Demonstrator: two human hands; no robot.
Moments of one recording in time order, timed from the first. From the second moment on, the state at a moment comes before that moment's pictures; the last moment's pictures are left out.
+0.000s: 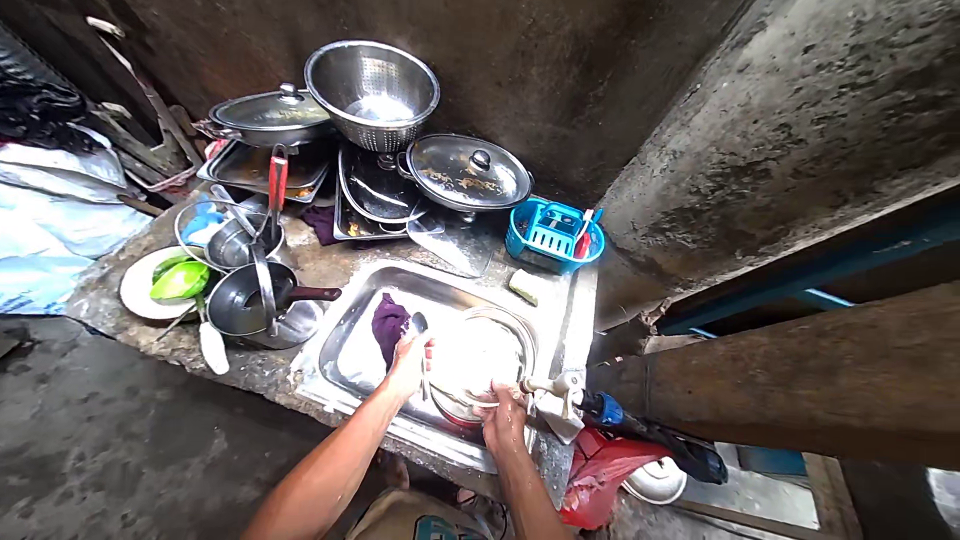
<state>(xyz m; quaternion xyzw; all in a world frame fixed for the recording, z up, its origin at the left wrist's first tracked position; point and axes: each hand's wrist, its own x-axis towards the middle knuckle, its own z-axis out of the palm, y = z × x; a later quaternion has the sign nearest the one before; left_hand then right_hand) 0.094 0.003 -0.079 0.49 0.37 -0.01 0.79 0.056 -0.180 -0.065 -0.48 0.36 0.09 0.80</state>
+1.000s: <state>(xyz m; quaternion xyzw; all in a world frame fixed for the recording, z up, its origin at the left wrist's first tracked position) 0.165 0.110 0.204 1.00 0.00 0.04 -0.08 0.094 -0.202 -0.044 -0.85 0.03 0.01 0.53</state>
